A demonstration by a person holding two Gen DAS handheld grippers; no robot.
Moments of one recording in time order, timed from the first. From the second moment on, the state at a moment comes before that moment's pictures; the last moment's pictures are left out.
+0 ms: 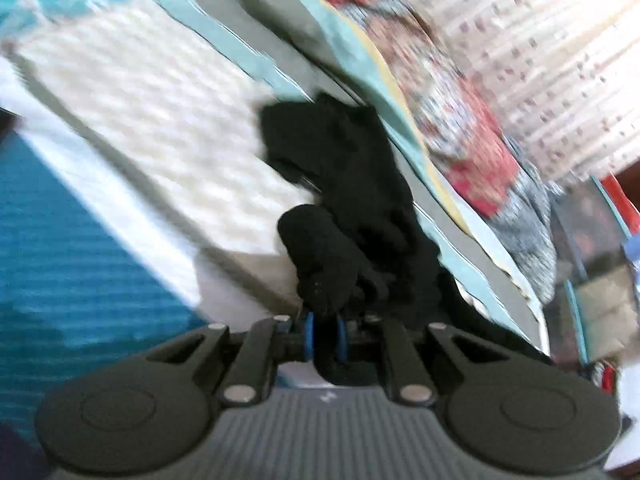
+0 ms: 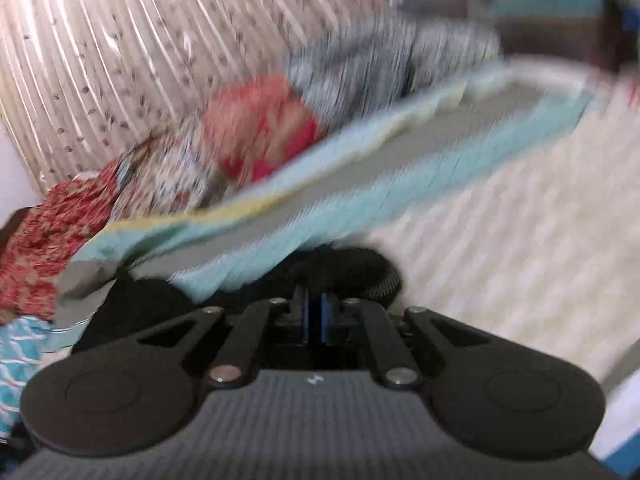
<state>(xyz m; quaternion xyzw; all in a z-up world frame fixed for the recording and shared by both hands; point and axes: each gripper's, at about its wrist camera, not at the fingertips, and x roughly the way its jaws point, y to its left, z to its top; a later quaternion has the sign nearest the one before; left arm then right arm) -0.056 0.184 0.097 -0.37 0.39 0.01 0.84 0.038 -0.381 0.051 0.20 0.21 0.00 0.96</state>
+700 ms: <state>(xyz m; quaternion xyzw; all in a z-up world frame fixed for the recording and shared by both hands) -0.110 0.240 0.039 -0.31 0.43 0.12 0.84 -0.038 -0.506 0.019 0.22 0.23 -0.21 0.92</state>
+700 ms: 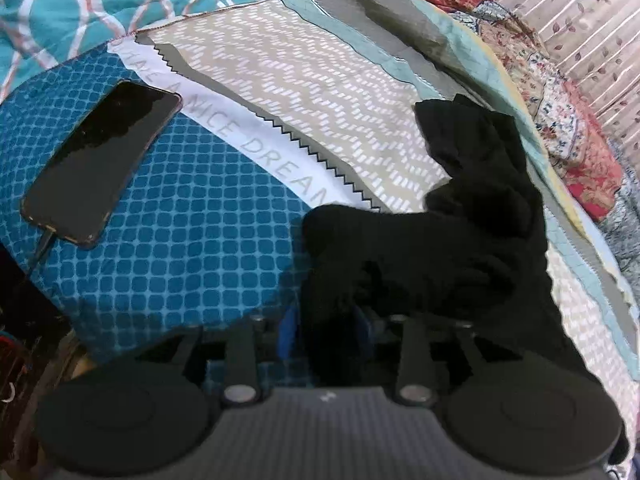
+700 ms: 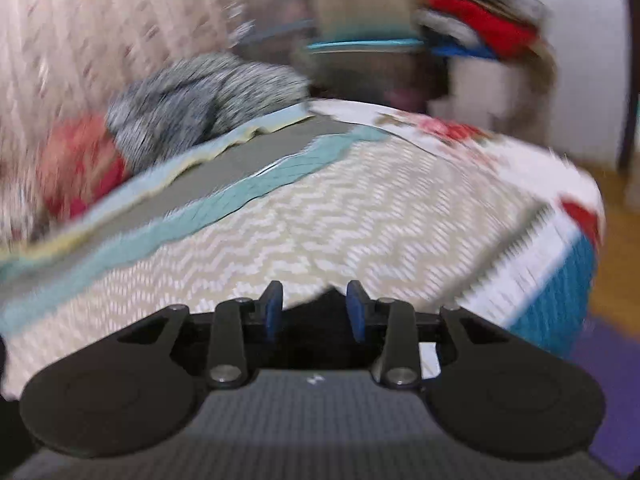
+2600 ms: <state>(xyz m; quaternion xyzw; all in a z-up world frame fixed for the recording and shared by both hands) -0.160 0.247 0.092 -0.26 0.41 0.06 0.87 -0.027 -0.514 0.026 0.10 0.26 -0.34 0.90</state>
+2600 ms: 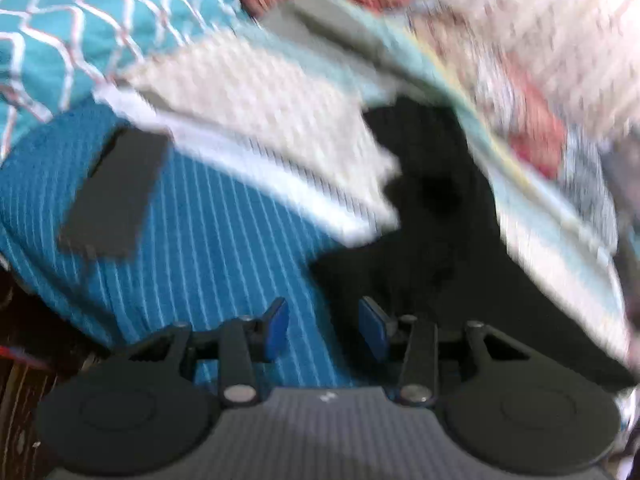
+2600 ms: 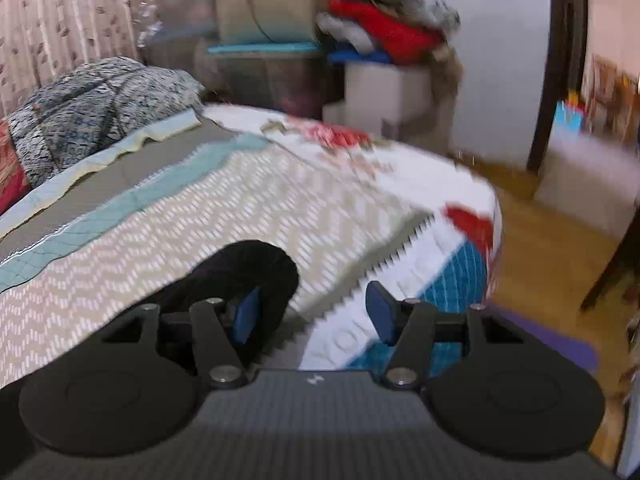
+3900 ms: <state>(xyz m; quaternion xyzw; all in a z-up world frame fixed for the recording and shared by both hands) -0.117 0.324 0.075 -0.36 0.24 0.03 0.90 0.401 0.038 -0.004 0.10 0.47 0.27 0.83</state>
